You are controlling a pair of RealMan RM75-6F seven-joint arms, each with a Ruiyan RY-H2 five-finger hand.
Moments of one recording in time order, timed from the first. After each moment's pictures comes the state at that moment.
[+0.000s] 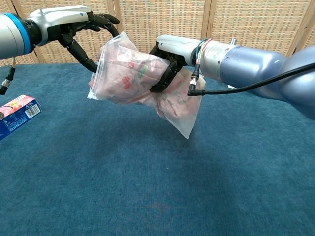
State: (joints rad) left arm -0.82 -1.35 -0.30 -1.56 1.18 0.84 -0.02; right arm 1.06 -1.71 0.36 -1.32 -0.88 0.86 -0.28
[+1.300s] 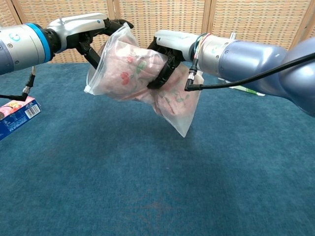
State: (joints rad) left arm -0.87 -1.44 -0.28 -1.51 1.17 0.88 0.00; right arm 1.07 -1.69 0.37 -1.37 -0.83 0.88 -0.32
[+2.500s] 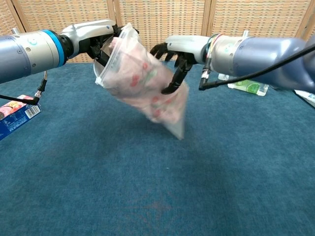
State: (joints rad) left arm -0.90 -1.49 -0.29 -1.45 1.10 0.84 -0.01; right arm 1.07 -1.58 0.34 -1.48 -0.70 0.85 -0.40
